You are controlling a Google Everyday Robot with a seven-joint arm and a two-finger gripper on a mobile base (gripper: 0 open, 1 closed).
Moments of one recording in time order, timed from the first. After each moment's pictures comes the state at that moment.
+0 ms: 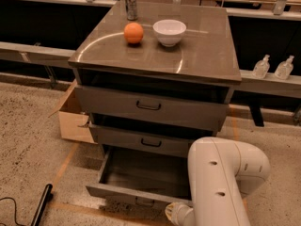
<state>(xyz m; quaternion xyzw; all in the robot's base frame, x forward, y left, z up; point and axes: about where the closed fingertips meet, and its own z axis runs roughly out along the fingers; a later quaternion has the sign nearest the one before) 0.465 -0.098 0.156 -0.57 0.76 0.02 0.30</state>
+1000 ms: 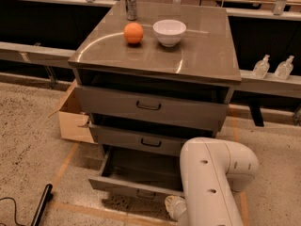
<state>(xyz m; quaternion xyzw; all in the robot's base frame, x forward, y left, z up) 0.511 -0.100 0.162 -0.55 0.75 -0.07 0.35</state>
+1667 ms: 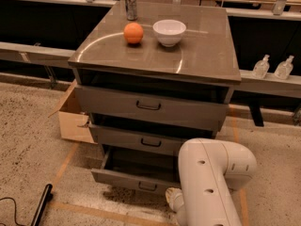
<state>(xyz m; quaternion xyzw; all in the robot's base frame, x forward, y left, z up) 0.551 -0.108 0.161 -0.54 0.75 -0.09 0.37</state>
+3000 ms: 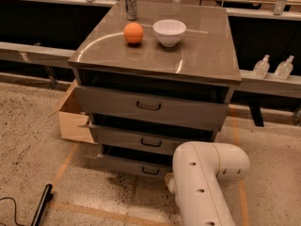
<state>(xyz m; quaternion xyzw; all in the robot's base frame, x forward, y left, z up) 0.638 -0.112 0.151 -0.54 0.74 -0.11 0.40</state>
